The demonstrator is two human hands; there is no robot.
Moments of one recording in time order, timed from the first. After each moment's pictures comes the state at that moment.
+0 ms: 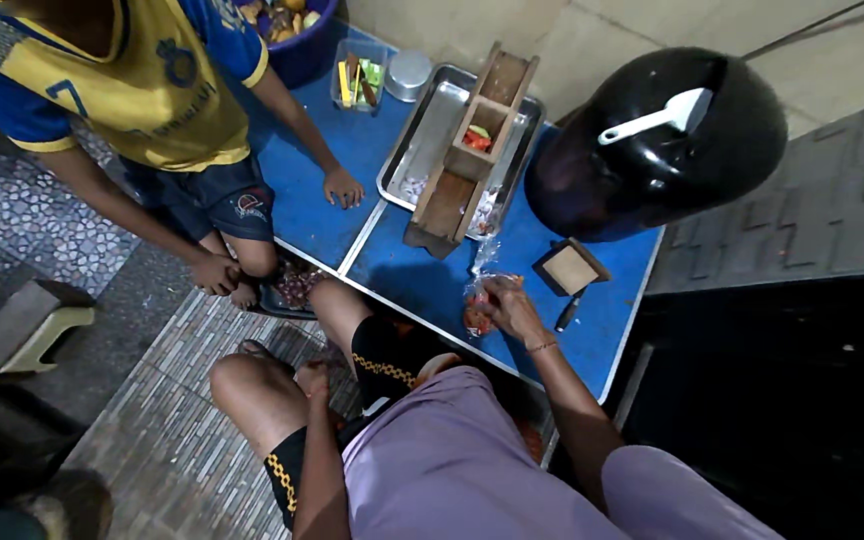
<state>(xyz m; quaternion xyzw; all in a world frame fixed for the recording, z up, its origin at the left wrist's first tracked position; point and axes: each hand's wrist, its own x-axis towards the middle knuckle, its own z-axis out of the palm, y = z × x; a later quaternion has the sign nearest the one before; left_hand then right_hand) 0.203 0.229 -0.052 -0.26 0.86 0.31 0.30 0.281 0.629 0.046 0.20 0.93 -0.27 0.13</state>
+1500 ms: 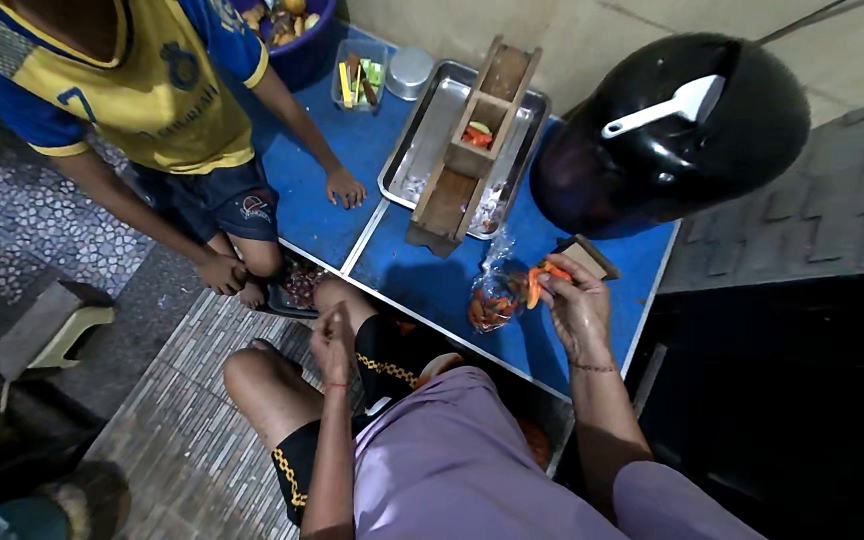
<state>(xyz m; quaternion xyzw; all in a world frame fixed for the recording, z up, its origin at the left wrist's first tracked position) 0.187 0.296 0.052 -0.11 0.77 0.62 0.11 0.296 0.620 0.131 0.37 0.57 -0.69 -0.24</state>
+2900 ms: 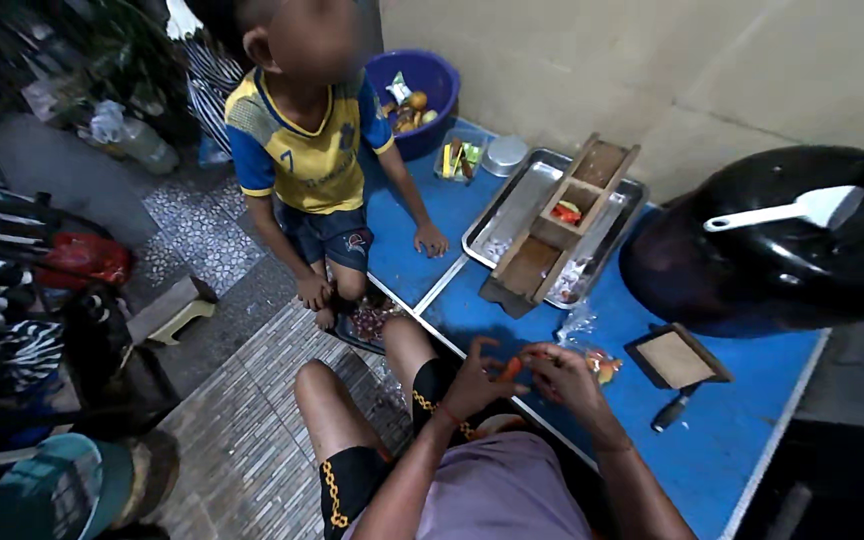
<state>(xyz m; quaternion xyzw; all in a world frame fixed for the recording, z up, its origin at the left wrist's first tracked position) 0.205 0.379 0.120 0.09 0.64 0.65 0.40 0.262 0.559 0.116 0.15 0.73 -0.67 0.02</state>
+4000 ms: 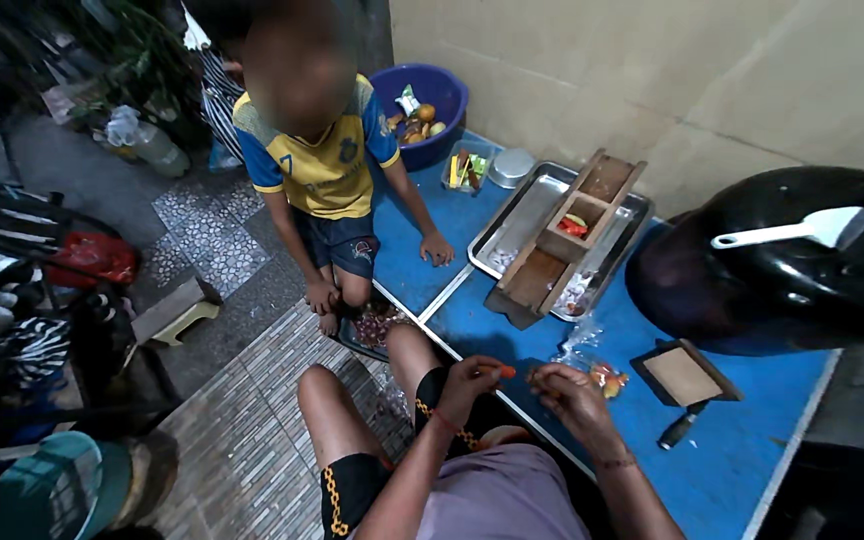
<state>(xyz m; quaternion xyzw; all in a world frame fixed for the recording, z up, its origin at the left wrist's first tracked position) 0.203 0.368 0.097 0.04 0.58 0.74 0.34 0.271 0.560 0.097 0.21 0.58 -0.79 0.00</state>
